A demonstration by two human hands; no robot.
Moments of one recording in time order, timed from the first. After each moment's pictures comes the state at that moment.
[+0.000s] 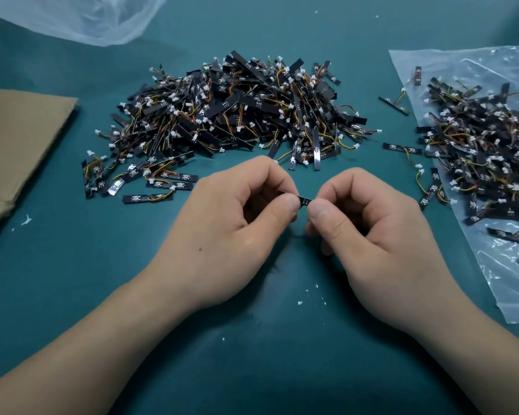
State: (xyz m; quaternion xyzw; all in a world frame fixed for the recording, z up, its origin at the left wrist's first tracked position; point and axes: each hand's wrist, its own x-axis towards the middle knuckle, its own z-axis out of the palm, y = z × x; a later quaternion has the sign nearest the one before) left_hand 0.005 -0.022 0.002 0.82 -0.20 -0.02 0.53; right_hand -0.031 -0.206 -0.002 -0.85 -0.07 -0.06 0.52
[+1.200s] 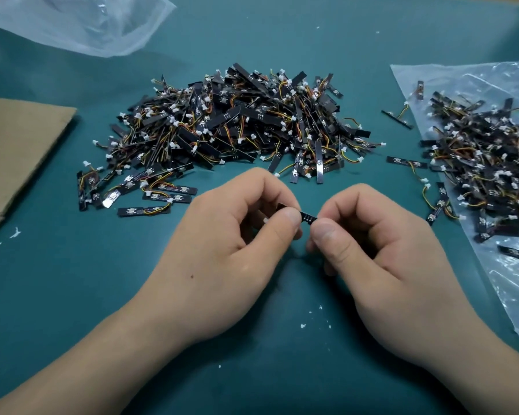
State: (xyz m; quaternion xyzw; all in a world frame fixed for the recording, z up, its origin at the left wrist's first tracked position) left_hand -0.001 -0.021 0.005 0.81 -0.19 -0.02 0.55; right_hand -0.031 -0.208 -0.005 -0.86 -0.09 -0.07 0.50
